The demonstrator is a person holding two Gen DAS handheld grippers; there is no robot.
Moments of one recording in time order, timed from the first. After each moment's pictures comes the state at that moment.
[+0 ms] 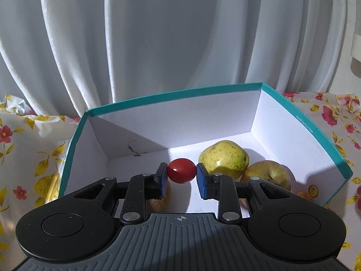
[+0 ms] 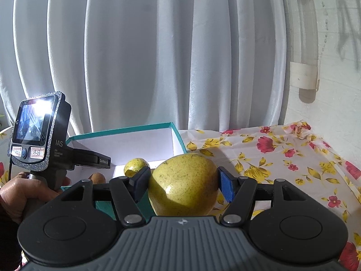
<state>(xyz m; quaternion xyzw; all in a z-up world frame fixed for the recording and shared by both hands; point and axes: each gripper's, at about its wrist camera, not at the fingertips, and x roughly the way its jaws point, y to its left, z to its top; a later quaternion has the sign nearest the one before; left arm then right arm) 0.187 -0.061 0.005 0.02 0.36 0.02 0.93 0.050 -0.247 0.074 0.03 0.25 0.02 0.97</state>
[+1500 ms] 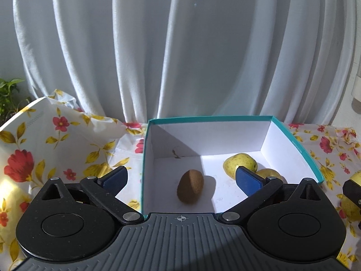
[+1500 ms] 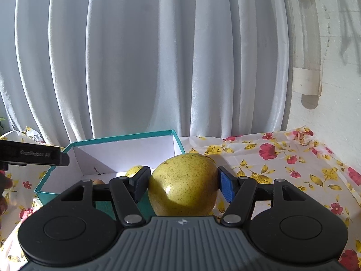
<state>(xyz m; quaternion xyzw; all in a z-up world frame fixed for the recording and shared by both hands) 0.089 -0.016 0.074 -0.03 0.31 0.08 0.95 0.058 -0.247 0.078 0.03 0.23 0.03 0.97</state>
